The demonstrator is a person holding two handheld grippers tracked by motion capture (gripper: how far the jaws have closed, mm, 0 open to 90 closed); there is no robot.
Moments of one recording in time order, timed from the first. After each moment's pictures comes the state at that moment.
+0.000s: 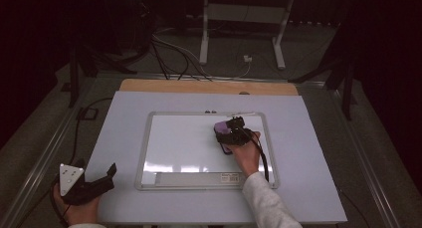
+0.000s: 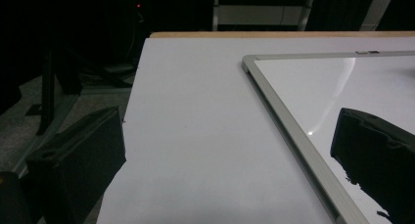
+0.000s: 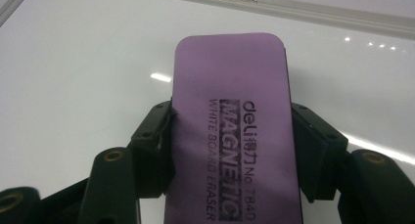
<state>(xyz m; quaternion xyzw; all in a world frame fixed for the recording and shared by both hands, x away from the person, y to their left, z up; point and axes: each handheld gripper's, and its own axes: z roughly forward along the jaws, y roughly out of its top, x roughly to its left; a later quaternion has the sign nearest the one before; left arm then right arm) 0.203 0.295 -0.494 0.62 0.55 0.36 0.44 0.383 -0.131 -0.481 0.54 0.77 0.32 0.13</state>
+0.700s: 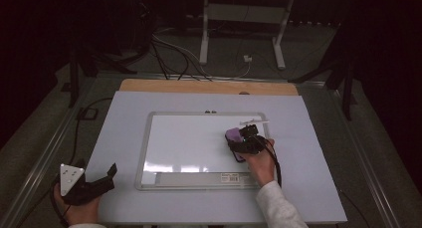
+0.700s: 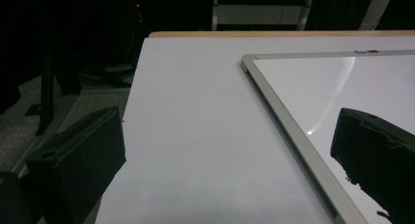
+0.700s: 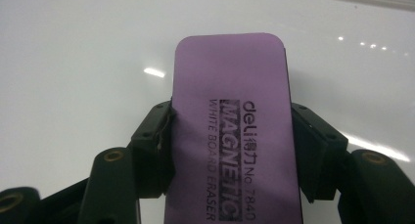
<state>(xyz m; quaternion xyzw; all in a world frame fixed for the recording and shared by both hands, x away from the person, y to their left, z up) 0.202 0.295 -0.493 0.62 0.55 0.36 0.43 0.354 -0.168 -0.477 0.54 0.77 0.31 0.13</state>
